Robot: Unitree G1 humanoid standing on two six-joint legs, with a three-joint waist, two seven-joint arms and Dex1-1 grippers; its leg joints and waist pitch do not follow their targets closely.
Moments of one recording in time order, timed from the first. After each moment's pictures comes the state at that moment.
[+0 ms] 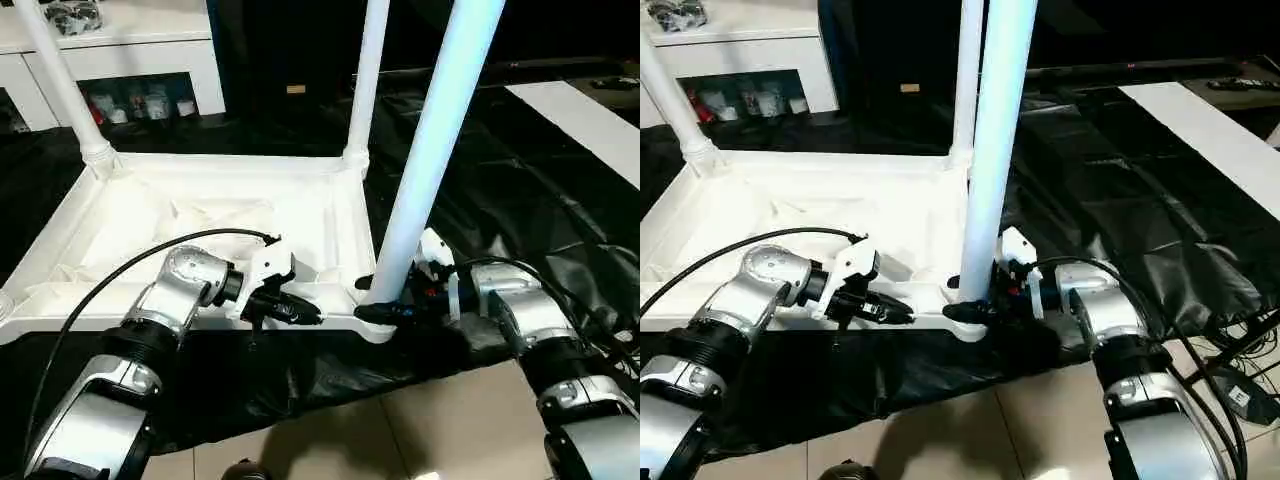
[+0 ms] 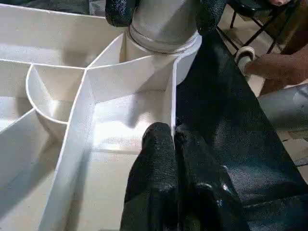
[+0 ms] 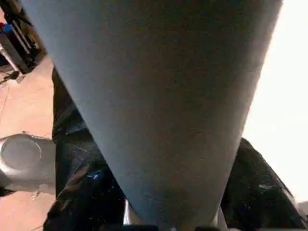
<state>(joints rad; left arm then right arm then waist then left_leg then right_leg) -0.67 0.34 -0.25 0.76 0.02 0.00 -1.41 -0.59 -0.31 0.13 0.71 0.11 0.05 1.42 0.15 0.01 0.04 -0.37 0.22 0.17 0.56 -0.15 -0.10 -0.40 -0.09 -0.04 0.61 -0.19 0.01</state>
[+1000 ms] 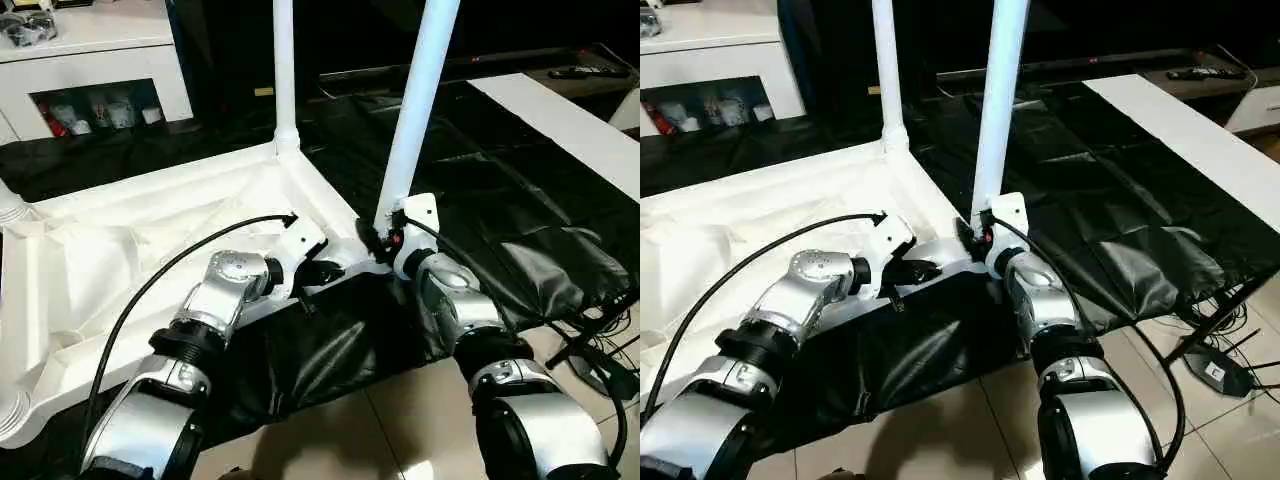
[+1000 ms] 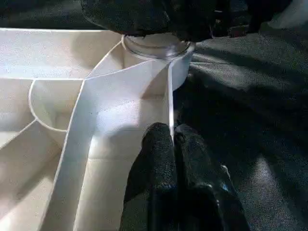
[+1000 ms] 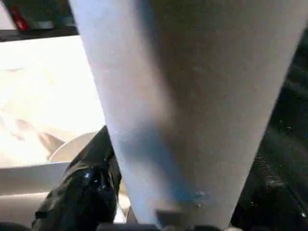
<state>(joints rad) -0.68 0.16 -0.17 0.74 0.09 0.16 -0.91 -0.72 -0.04 -0.09 1.00 0.07 -0.10 0.45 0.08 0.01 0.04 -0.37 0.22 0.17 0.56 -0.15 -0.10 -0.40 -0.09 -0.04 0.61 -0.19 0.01</state>
